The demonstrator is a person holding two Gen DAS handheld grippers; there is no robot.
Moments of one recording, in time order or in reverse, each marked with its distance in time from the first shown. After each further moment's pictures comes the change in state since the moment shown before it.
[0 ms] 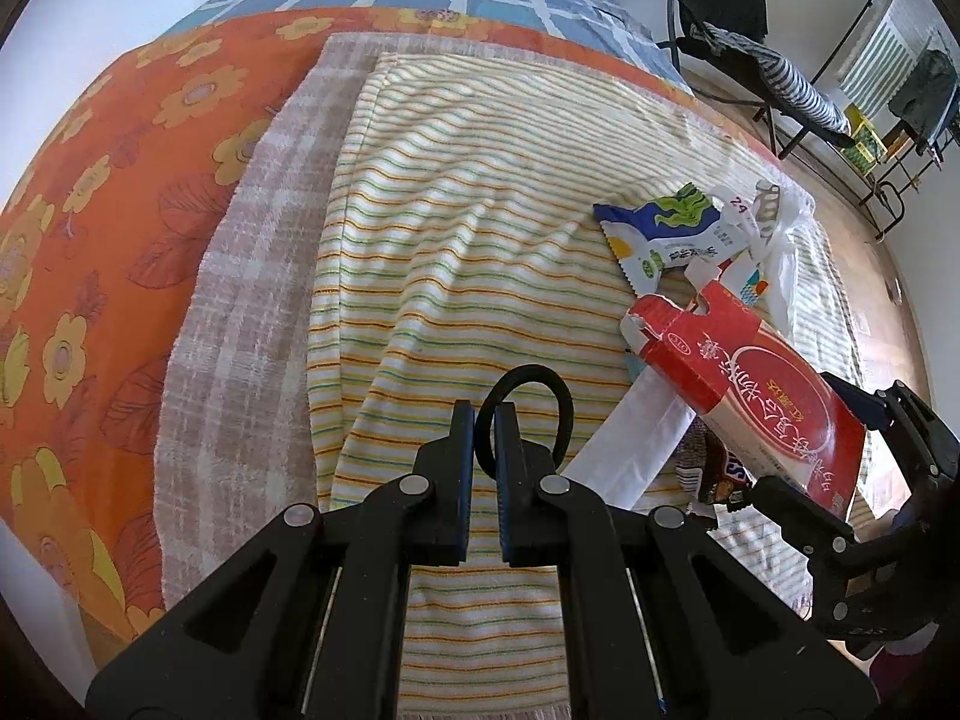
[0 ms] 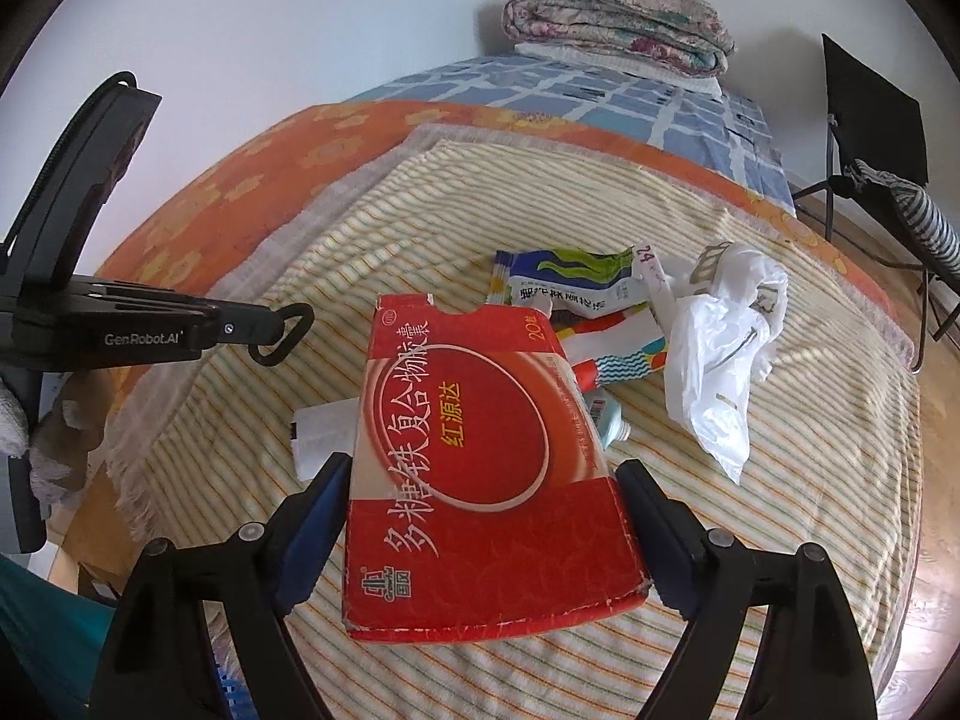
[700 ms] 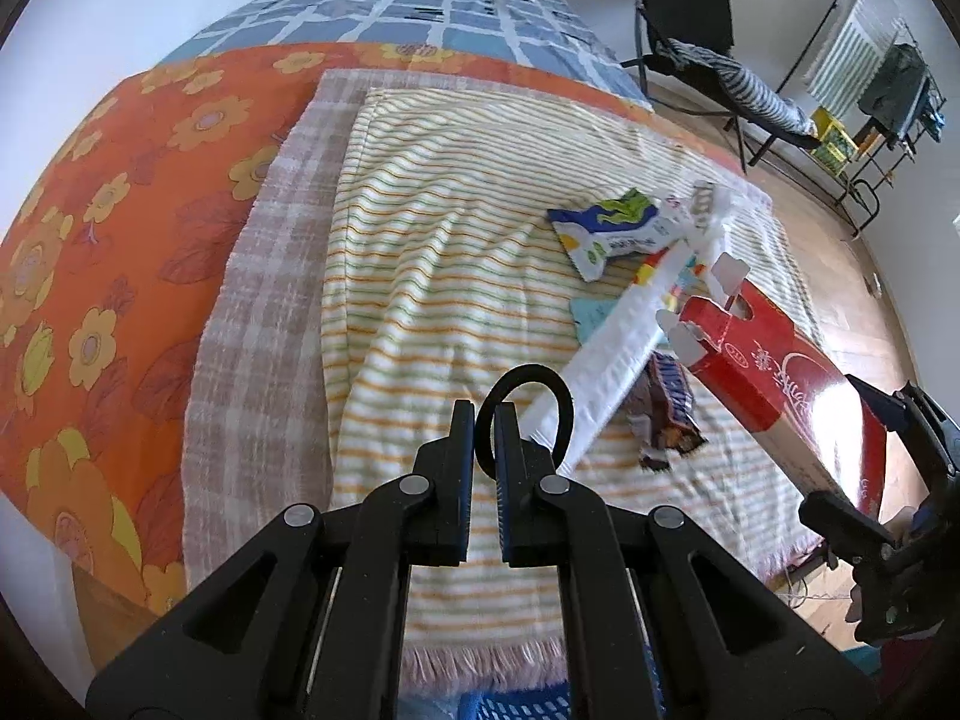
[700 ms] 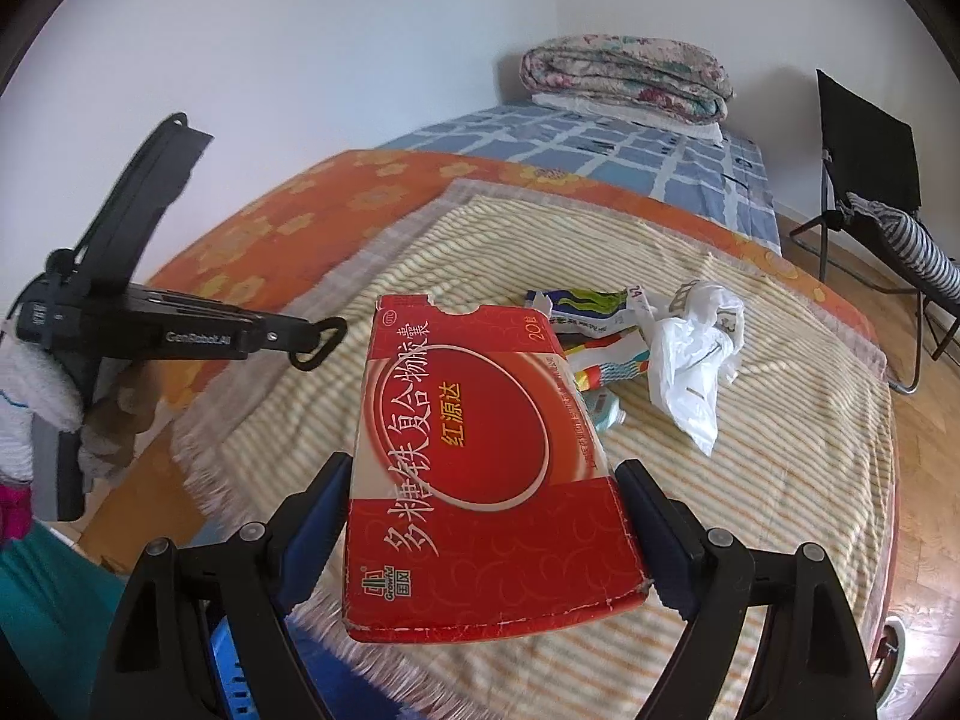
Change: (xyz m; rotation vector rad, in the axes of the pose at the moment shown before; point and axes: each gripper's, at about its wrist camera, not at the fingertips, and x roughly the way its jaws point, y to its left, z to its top) left arm -0.050 -0.006 -0.029 0.038 -0.062 -0.048; right arm -0.077 0.019 -0.028 -0.020 -0.115 0.037
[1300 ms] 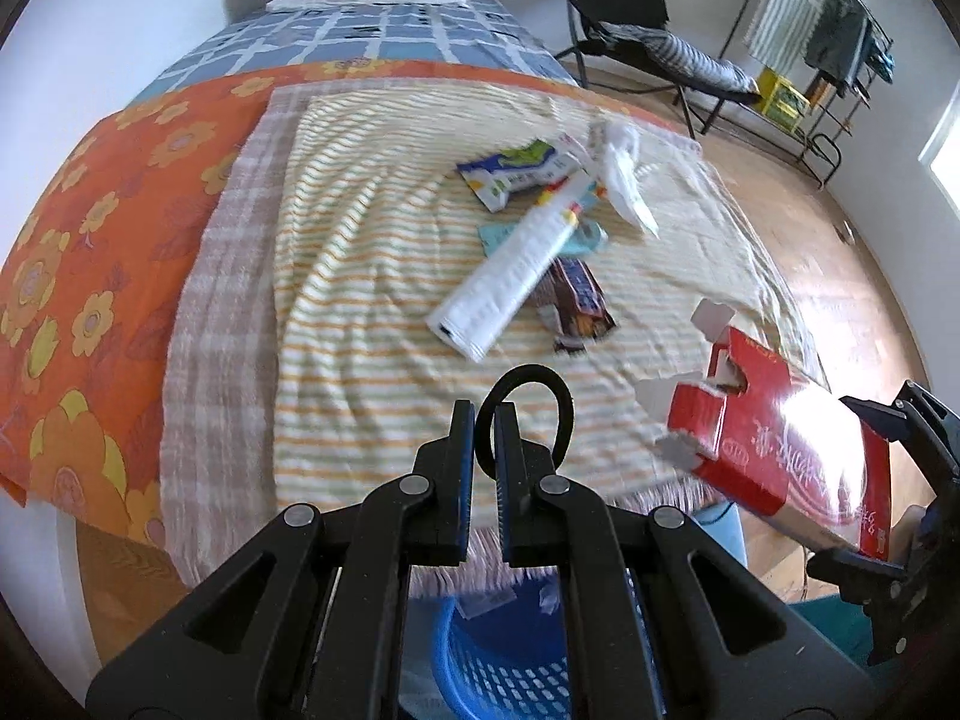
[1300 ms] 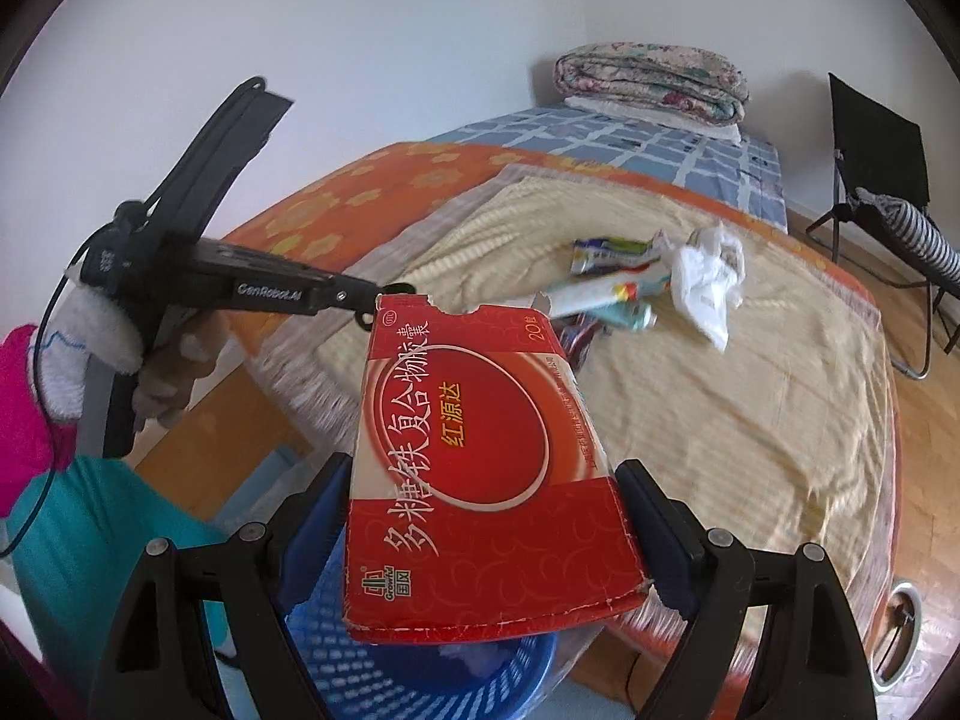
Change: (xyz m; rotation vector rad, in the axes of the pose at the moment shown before) left arm -0.035 -0.045 -0.069 0.141 -0.024 -0.027; right arm -0.068 0.033 -0.086 -0.027 -0.003 0.068
